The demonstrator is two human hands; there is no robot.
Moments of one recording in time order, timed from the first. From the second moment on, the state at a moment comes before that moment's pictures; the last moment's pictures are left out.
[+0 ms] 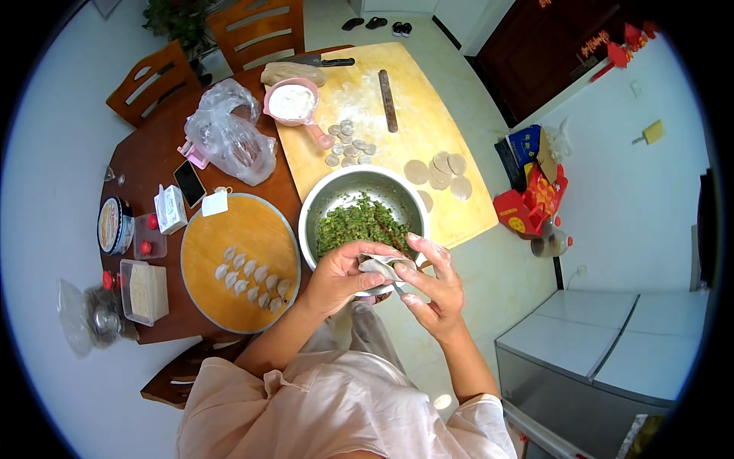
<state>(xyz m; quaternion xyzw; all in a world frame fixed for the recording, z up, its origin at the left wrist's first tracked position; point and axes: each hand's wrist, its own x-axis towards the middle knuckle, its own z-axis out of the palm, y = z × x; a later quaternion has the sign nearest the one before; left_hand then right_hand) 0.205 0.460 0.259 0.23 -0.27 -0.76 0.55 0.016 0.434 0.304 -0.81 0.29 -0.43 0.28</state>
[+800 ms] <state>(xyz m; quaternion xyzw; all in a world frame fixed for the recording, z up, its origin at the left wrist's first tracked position) 0.211 0.437 0.258 0.15 -0.36 -0.77 0.51 0.032 0.391 0.315 -0.90 0.20 -0.32 0.23</state>
